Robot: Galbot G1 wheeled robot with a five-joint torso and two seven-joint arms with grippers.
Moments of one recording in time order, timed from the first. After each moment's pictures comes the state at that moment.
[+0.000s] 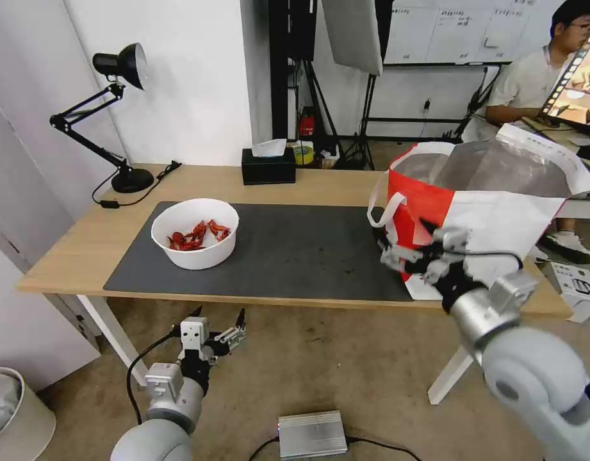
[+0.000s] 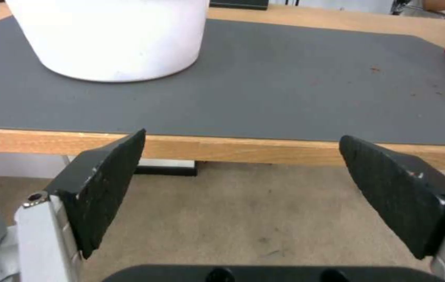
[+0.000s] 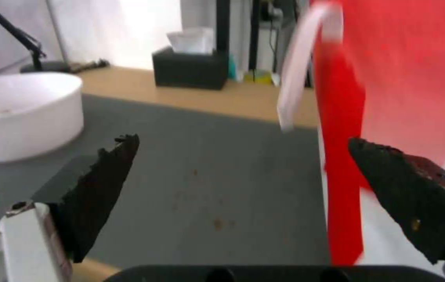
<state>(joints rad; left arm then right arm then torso) 1.59 -1.15 -0.32 -2.24 -0.39 0.23 -0.31 -1.40 0.83 0.45 2.35 0.70 -0.33 0.27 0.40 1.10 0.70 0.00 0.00</state>
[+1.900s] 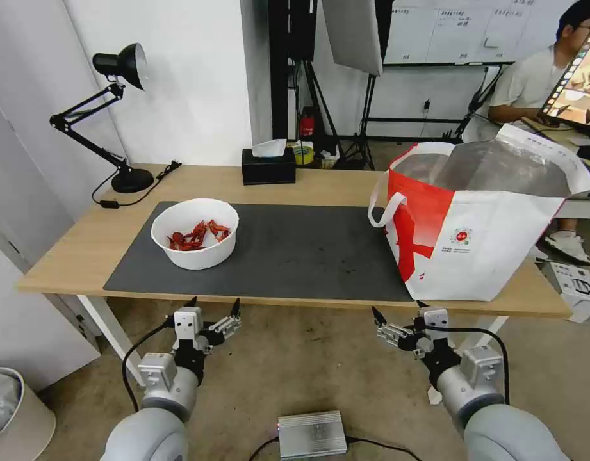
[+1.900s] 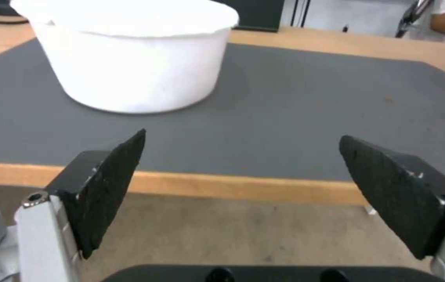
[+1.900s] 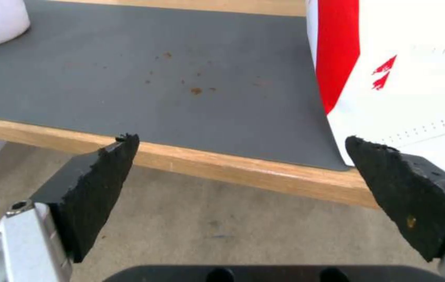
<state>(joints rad) 1.54 -1.12 -0.37 -2.25 -0.47 0.24 -0.33 -1.60 0.90 0.39 2.33 0.59 -0.34 0.37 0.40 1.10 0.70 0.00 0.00</state>
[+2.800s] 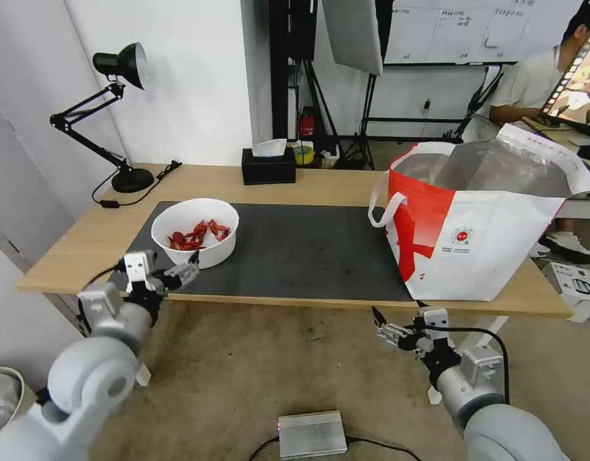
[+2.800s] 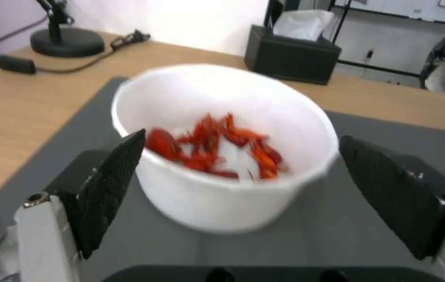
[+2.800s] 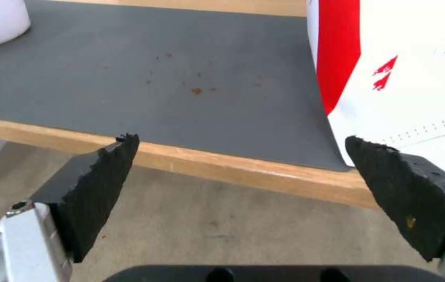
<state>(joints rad) 1.22 -0.85 -0.50 -2.15 -0.94 0.37 -0.44 -1.60 0.90 0.39 2.33 0.59 -0.34 0.37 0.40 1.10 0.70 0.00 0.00</state>
